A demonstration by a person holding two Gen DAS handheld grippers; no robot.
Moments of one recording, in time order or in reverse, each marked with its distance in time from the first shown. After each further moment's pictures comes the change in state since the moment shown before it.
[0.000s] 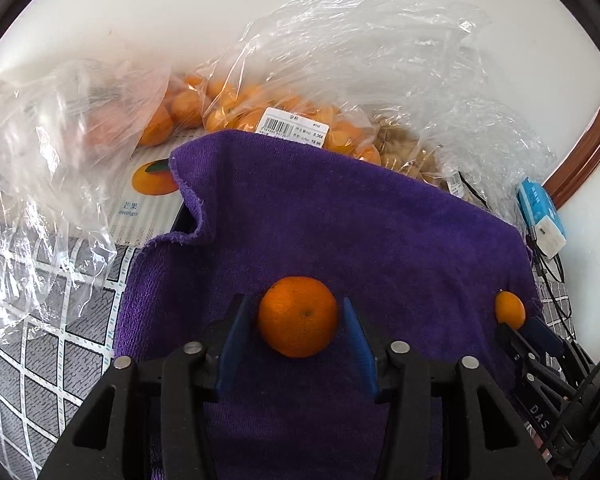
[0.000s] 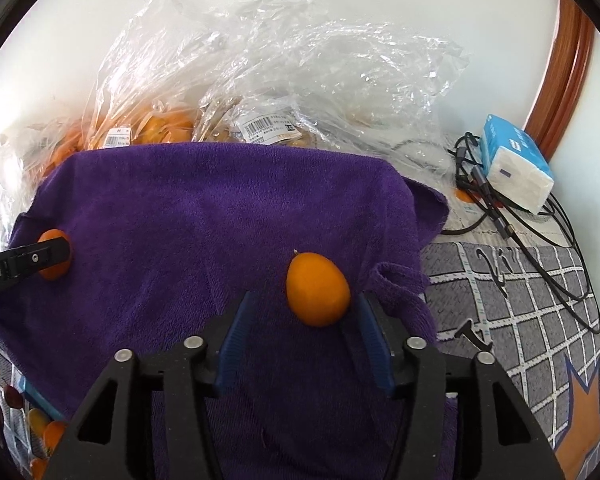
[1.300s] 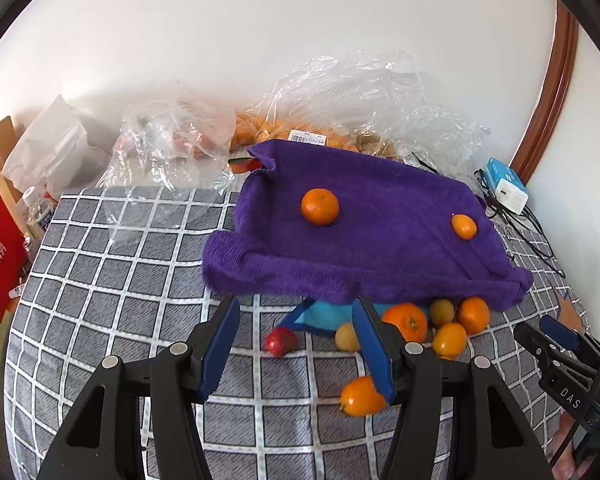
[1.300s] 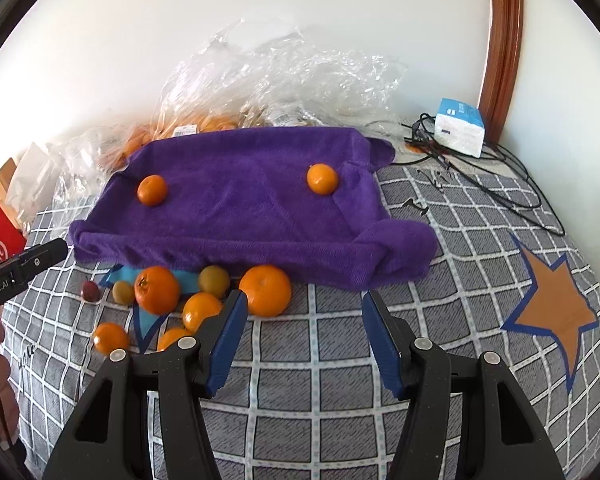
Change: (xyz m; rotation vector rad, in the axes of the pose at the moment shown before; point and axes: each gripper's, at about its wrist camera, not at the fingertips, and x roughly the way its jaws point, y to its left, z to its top) left arm -0.136 0.017 -0.116 0.085 -0.172 0.067; right arm -0.127 -0.001 -0.107 0.074 -0.044 0.085
